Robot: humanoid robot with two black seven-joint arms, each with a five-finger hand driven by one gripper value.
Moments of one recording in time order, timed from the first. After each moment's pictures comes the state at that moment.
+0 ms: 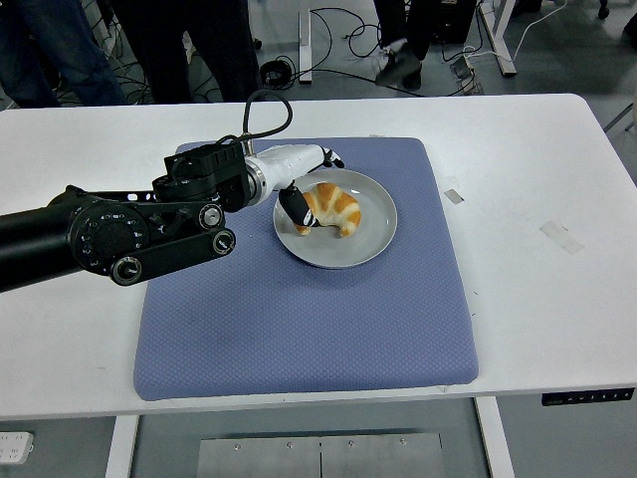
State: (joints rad) left arm -1.25 0.19 -0.02 -1.14 1.16 0.11 0.37; right arm -0.08 0.00 0.07 0.14 -0.11 -0.10 0.22
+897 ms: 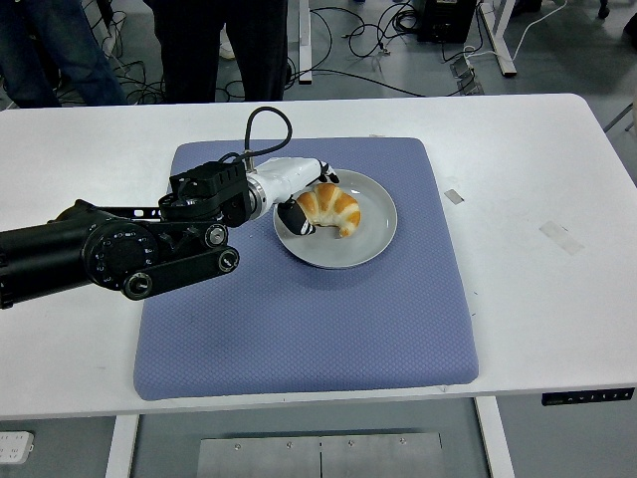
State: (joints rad) left arm -1.22 0.16 0.03 -1.08 1.19 0.16 0.35; right arm -0.08 0.00 0.07 0.14 -0.11 -0.10 0.22
